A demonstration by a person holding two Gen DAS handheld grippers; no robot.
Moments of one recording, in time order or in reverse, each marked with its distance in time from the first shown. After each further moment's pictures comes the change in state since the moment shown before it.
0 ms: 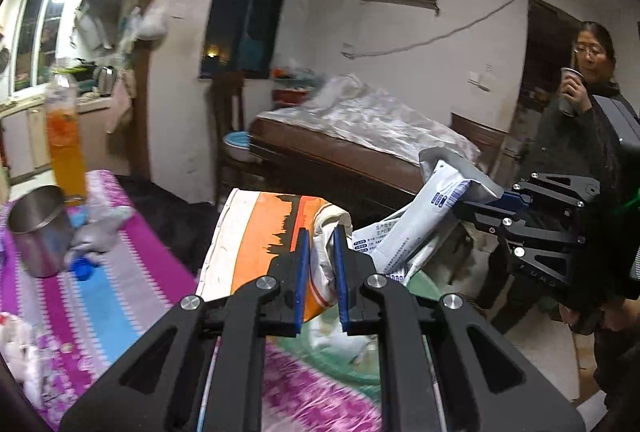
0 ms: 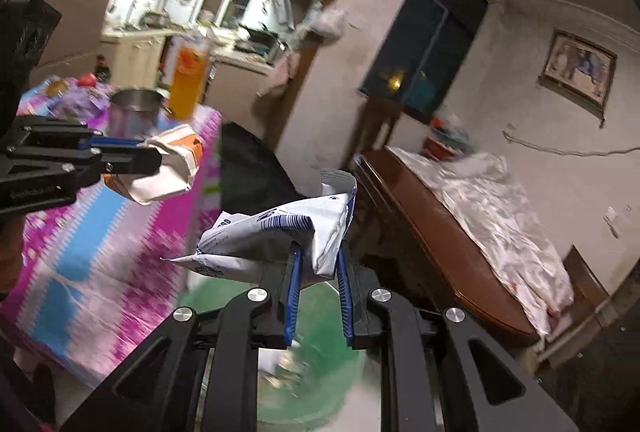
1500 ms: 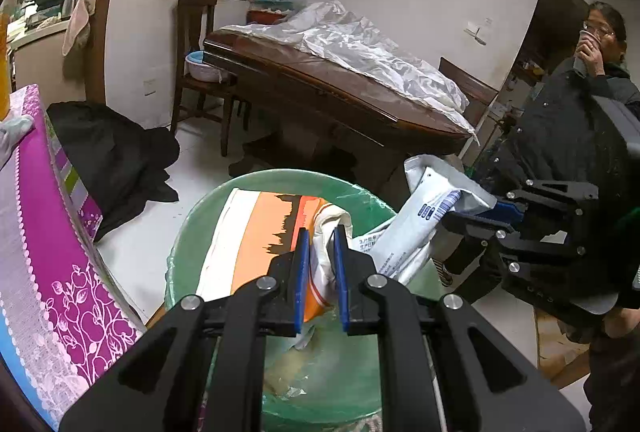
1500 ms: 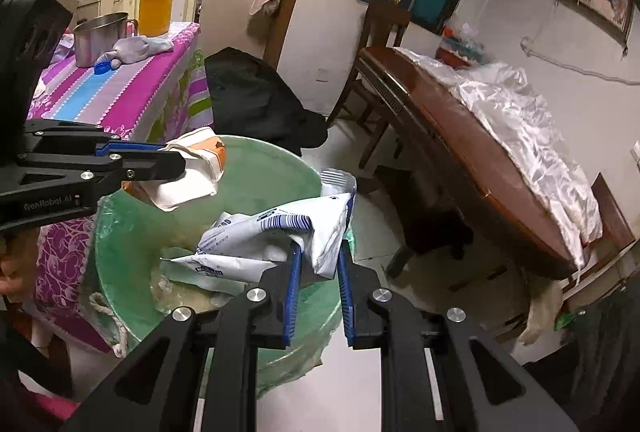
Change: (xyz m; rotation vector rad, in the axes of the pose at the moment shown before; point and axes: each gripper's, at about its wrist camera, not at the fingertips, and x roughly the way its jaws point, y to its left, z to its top) left arm 0.126 -0.037 -0.055 -0.101 0.245 -0.103; right arm 0.116 -0.032 -0.100 0.083 0.273 0.108
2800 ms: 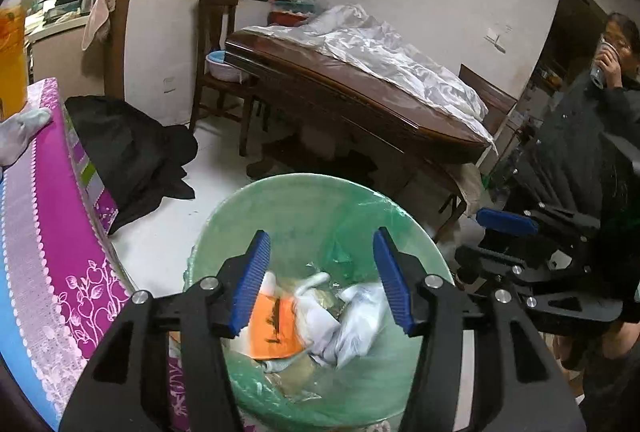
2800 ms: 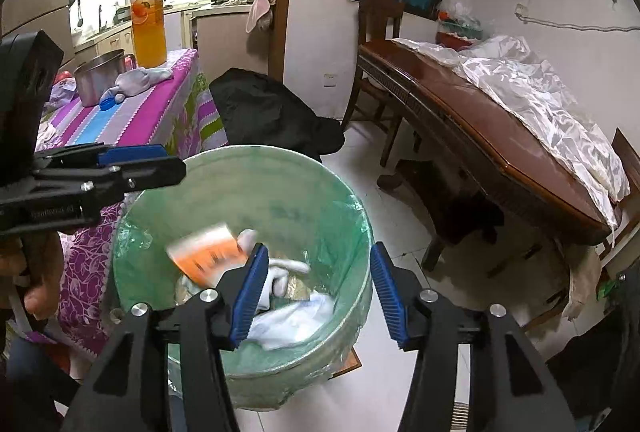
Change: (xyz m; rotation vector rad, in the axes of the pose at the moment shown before) left arm 0.000 0.012 -0.002 -0.042 -0.016 0.068; right arm 0.005 -0.021 -0.018 0.142 -0.034 0.104
